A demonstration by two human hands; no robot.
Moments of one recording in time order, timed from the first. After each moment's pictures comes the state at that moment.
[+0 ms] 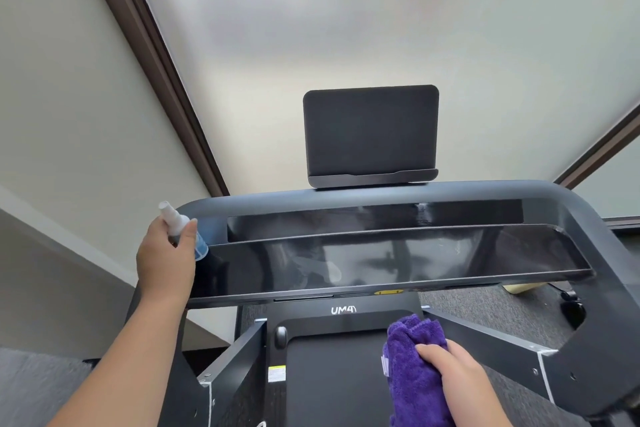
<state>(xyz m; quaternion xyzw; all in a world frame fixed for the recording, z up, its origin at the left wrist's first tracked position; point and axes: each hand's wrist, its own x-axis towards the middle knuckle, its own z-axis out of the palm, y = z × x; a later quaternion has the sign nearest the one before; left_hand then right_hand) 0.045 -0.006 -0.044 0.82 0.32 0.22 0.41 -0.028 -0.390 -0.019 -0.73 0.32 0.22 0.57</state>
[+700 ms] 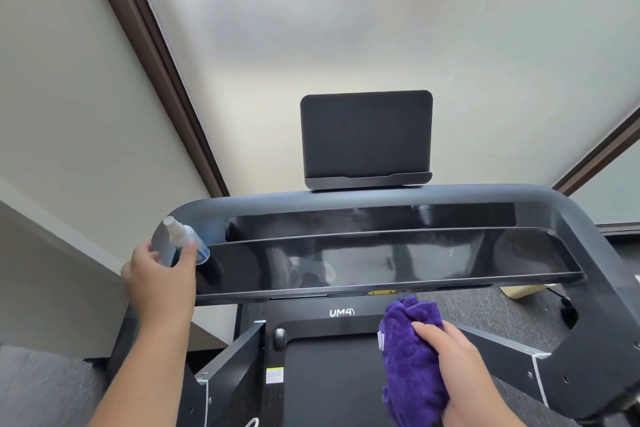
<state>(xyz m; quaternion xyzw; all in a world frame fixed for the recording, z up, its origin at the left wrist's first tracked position) 0.011 -0.043 -0.020 0.77 0.45 0.21 0.39 -0.015 -0.397 -0.033 -0.63 0.34 0.16 0.67</state>
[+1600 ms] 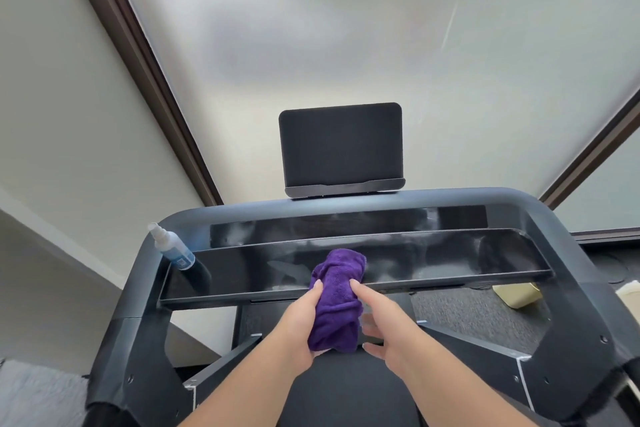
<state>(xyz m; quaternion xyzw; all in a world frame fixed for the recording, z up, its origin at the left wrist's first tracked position) 0.015 -0.241 -0.056 0.47 0.40 -0.23 0.75 0.033 -0.387 -0.048 -0.63 0.28 0.36 0.63</state>
